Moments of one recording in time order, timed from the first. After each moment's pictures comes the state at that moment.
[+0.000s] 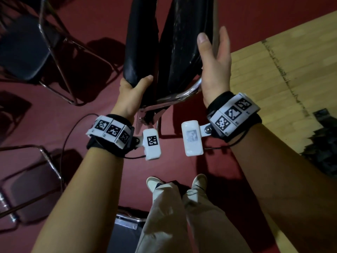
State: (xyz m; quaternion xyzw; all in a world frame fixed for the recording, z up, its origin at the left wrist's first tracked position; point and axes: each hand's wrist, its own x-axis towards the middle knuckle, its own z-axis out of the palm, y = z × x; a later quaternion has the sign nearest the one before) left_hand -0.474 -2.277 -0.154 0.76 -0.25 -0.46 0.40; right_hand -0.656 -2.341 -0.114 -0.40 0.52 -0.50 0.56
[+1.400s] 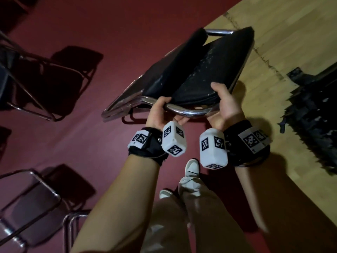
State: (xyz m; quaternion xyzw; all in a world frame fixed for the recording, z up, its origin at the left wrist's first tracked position) left_hand -0.680 -2.247 -0.204 0.48 0.11 -0.79 0.36; right_hand -0.841 -2.254 -0.189 0.04 0.56 -0.46 0.69
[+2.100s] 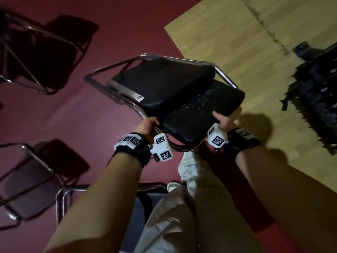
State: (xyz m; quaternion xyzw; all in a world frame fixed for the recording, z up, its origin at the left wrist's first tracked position) left_hand -0.646 -2.068 -0.306 0.69 0.02 -0.69 0.22; right_hand -0.895 -2.078 -0.326 0.01 0.63 -0.22 0.74
